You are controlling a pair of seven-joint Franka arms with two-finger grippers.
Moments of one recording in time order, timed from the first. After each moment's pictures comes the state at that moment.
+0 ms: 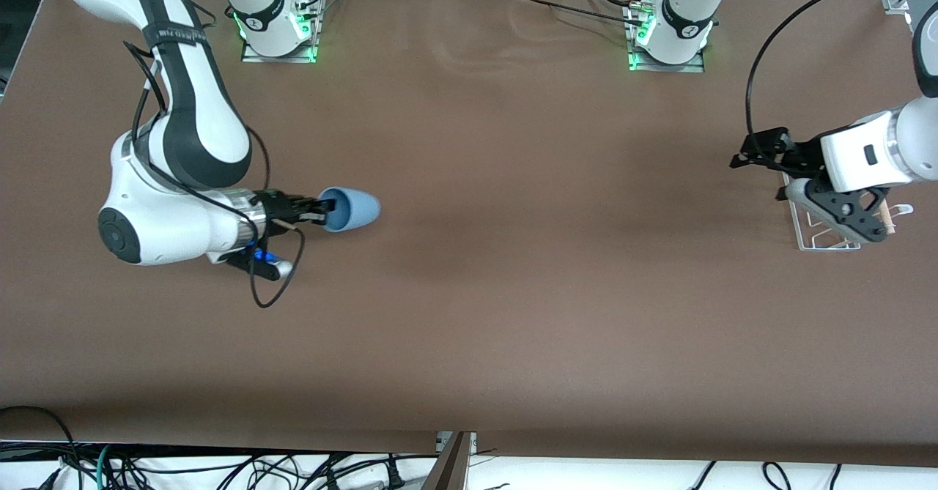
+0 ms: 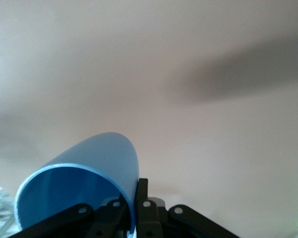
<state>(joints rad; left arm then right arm) -0.02 0.27 -0.01 -1.40 -0.29 1.44 0.49 0.25 0.54 0.00 -1.40 0.61 1.57 0.50</state>
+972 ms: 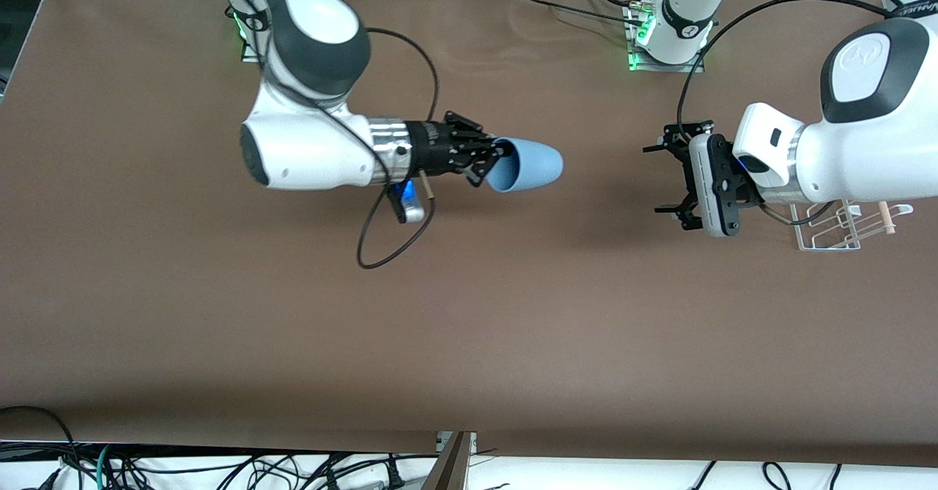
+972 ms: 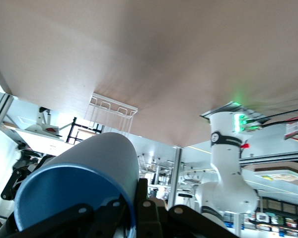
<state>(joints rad) -0.02 0.34 -0.15 -1.41 -0.56 1.53 1.05 0.45 0.55 0.21 -1.30 1.00 2.00 1.30</state>
